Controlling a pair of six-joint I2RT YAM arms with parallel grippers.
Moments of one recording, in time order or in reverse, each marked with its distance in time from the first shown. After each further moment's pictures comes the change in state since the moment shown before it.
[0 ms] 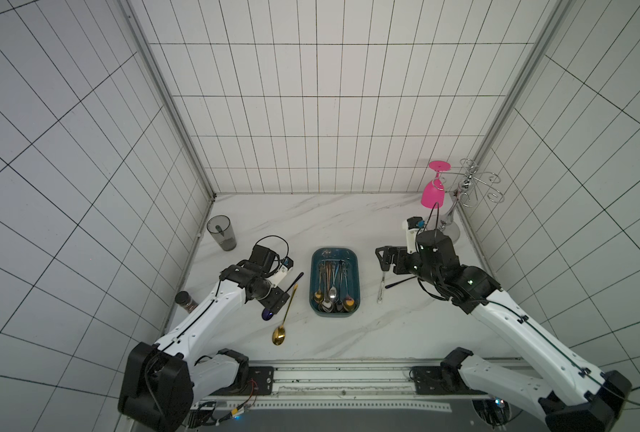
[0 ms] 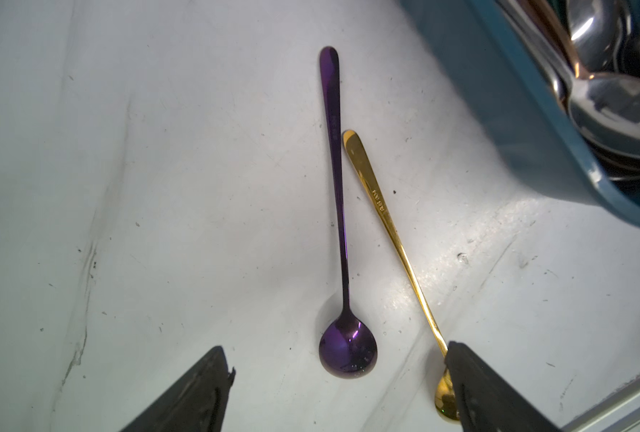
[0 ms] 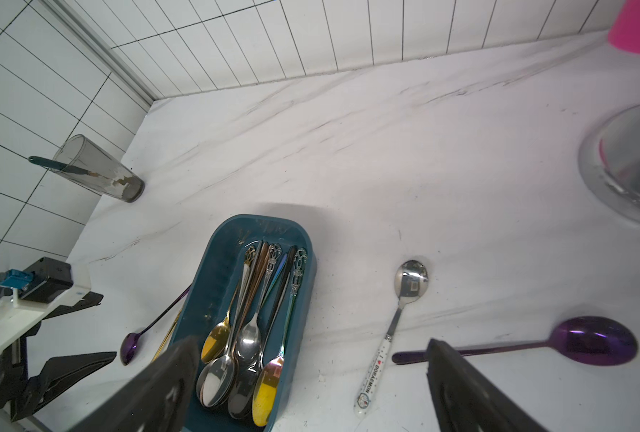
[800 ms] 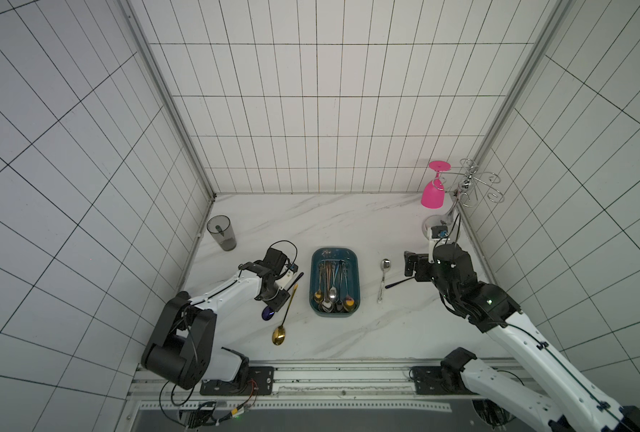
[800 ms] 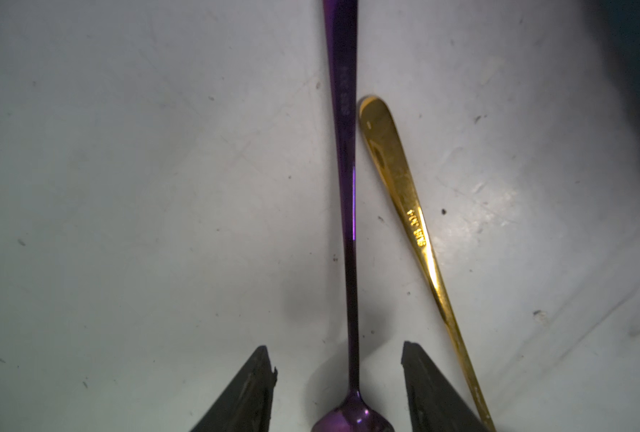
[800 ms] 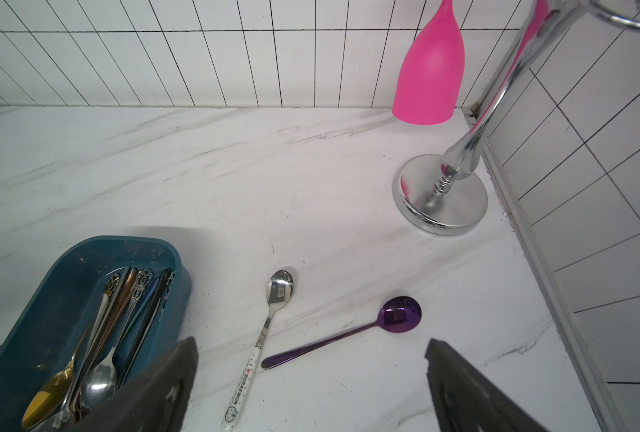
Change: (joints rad) left arm -0.034 0.249 -0.027 0.133 -0.057 -0.062; right arm -0.032 -0.157 -0.103 -0.057 0.318 -0.167
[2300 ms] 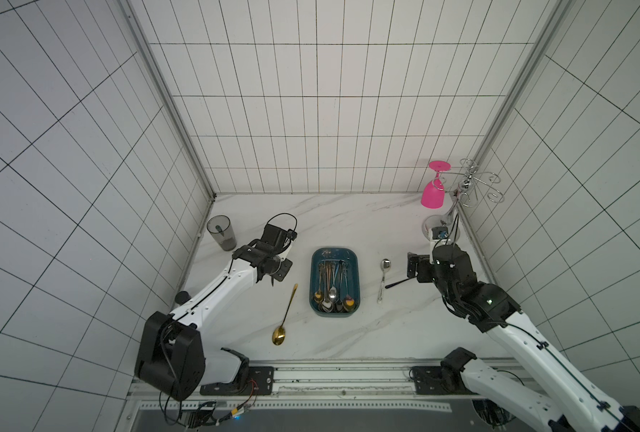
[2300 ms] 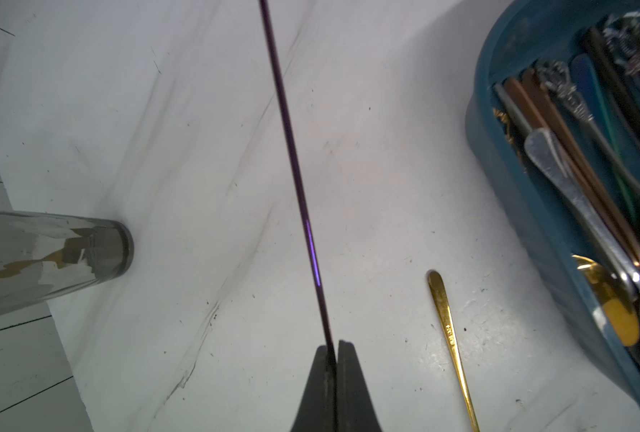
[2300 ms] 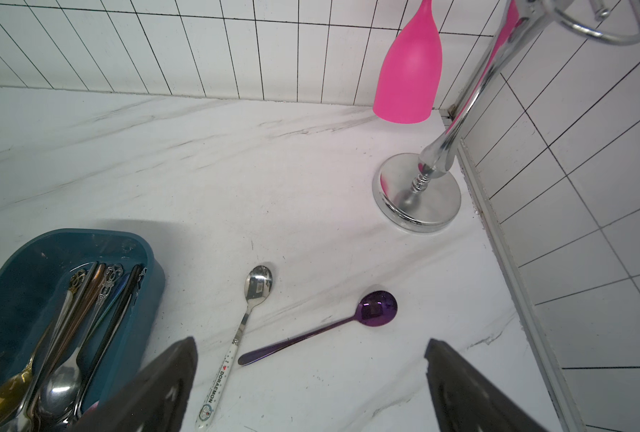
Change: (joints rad) left arm -0.017 -0.104 0.267 -0.010 -0.107 -0.099; right arm 0.000 -0.004 0.002 -0.030 0.034 -0.005
